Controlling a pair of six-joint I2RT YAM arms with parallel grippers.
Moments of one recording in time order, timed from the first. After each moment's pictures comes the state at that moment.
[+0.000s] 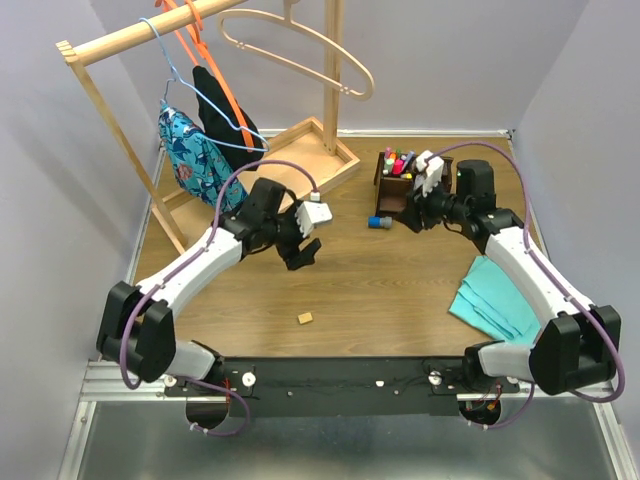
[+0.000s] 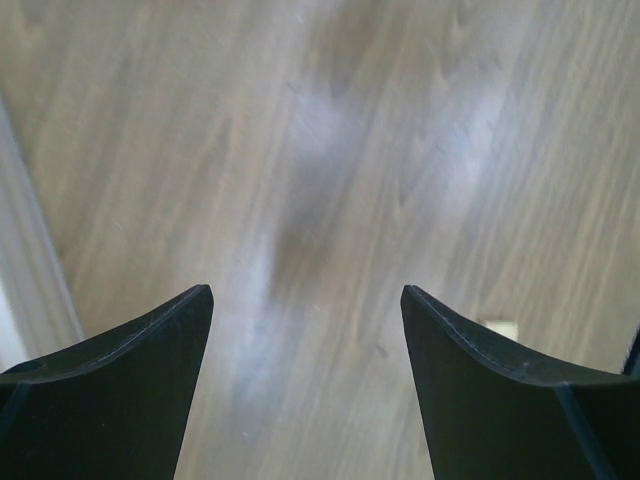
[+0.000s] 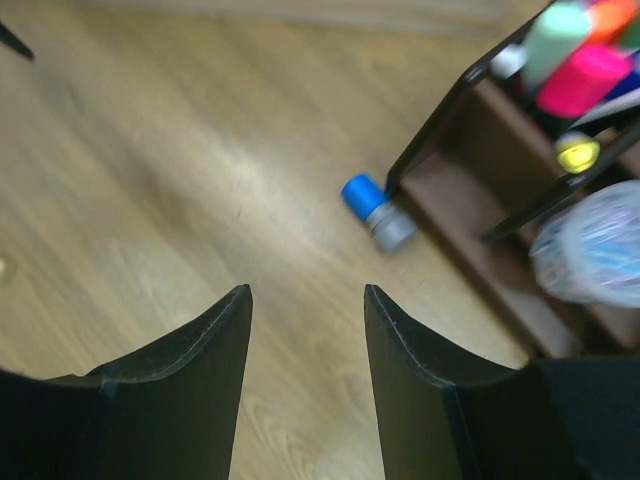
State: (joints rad) left arm -0.50 1.42 1.06 -0.46 0.53 0.52; right arm 0.22 1.29 1.02 -0.28 -0.52 -0.26
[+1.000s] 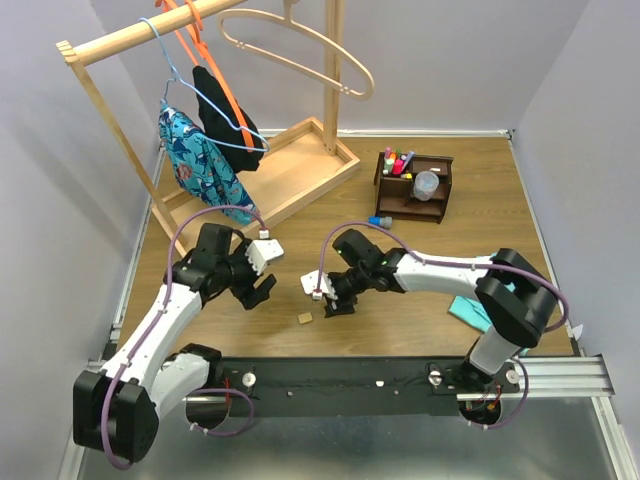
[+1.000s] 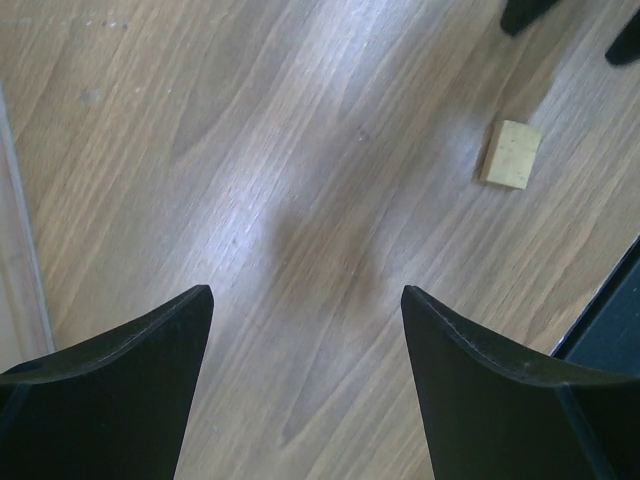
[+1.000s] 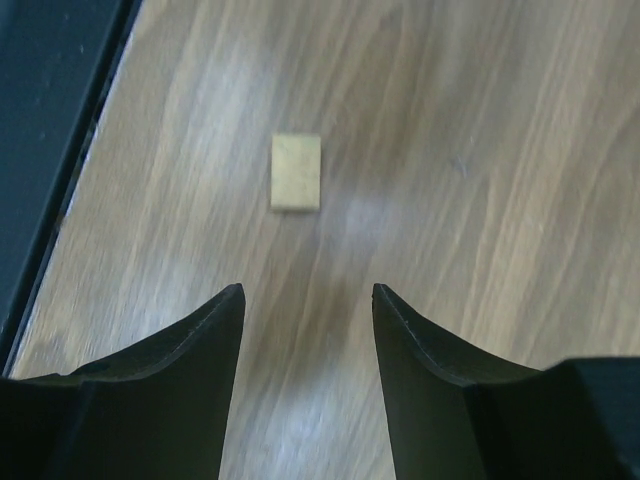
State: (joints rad) left arm -0.27 0.97 0.64 -0.64 0.49 0.60; right arm 0.90 1.64 0.91 -0.22 -0.64 -0.87
